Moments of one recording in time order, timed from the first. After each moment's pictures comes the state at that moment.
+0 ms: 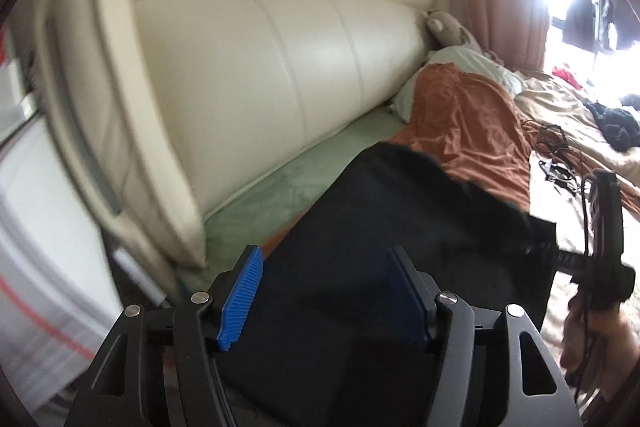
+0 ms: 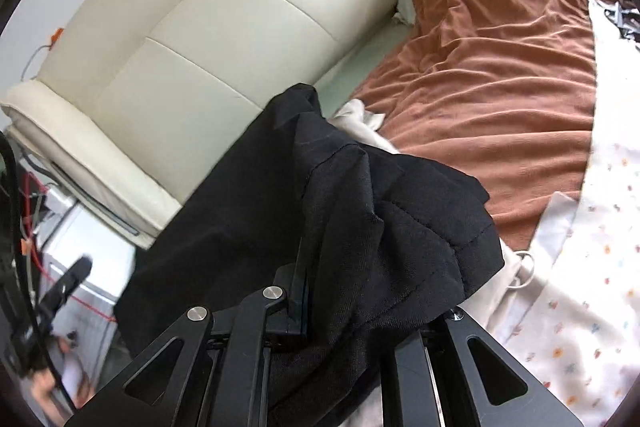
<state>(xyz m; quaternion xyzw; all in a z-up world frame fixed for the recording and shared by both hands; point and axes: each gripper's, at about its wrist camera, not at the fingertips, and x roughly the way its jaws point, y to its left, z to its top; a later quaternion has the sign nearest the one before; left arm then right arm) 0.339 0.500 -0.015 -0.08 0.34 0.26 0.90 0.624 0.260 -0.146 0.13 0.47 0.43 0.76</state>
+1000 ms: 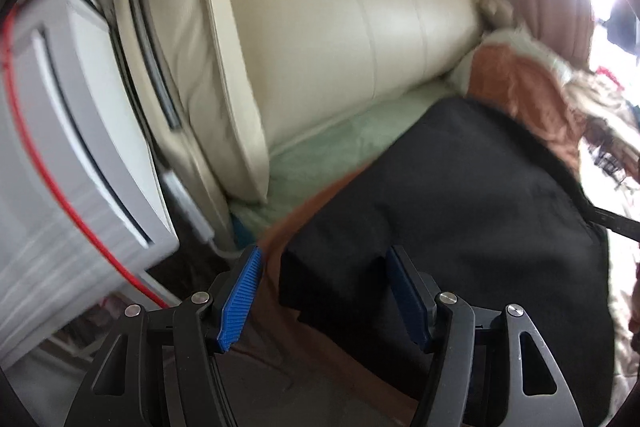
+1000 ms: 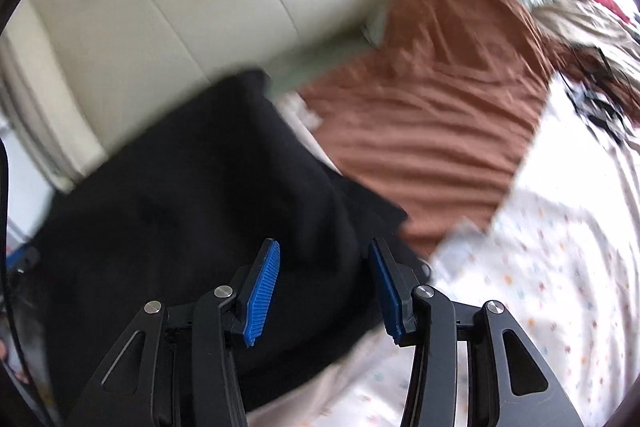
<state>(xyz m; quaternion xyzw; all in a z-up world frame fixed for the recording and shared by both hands) 0.292 0.531 -0.082 -0.10 0.37 0.33 0.86 0.620 0.252 -0.154 -0.05 0.45 0.34 0.83</state>
